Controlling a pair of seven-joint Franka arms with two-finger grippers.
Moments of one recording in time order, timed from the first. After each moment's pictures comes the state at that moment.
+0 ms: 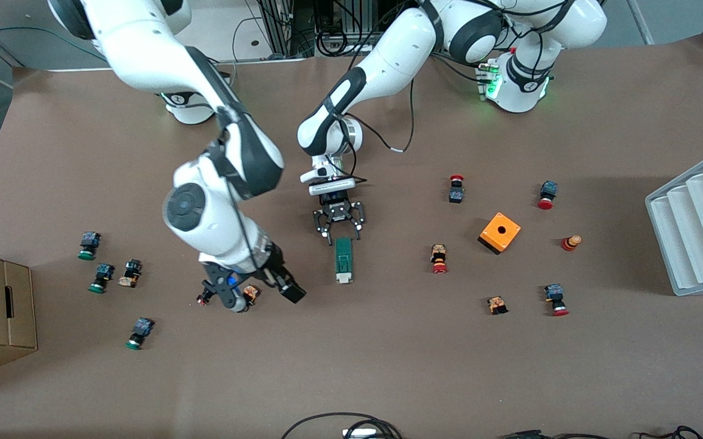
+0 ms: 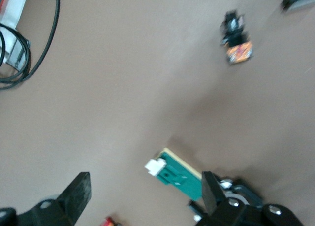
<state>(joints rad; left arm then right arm) -1.15 1.05 0.00 -1.47 1.55 1.95 -2.47 0.53 0.48 -0.13 -1.49 0.32 2.12 1.13</state>
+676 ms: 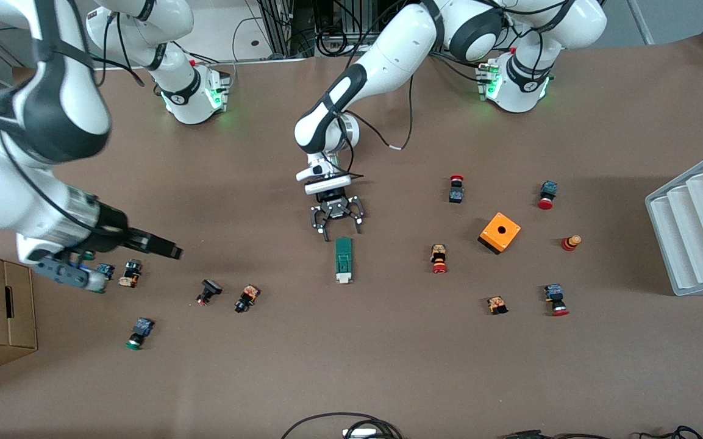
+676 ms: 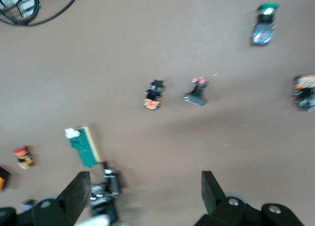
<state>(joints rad) -1.16 1.01 -0.01 -1.45 1.41 1.95 -2.30 0.21 0.14 -0.13 -1.65 0.27 1.80 0.25</state>
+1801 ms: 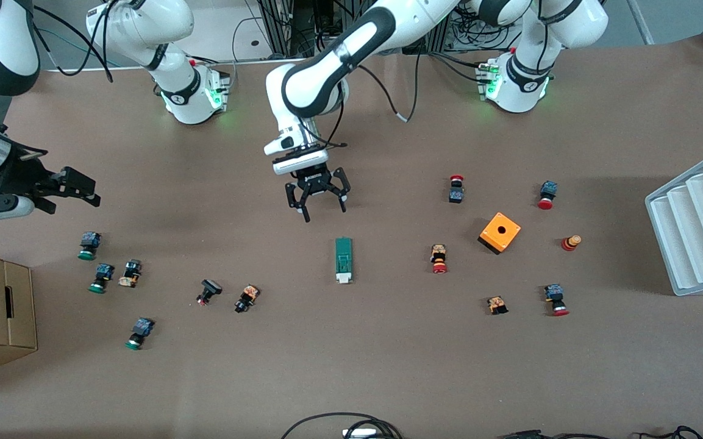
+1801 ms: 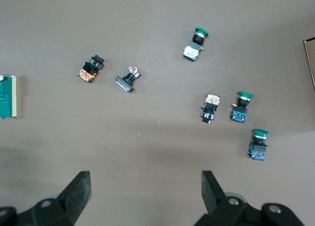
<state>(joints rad) -1.09 0.70 -0.06 -1.43 1.13 1.95 -1.76 0.17 -0.12 -0.22 -1.89 0.08 1.81 -0.14</state>
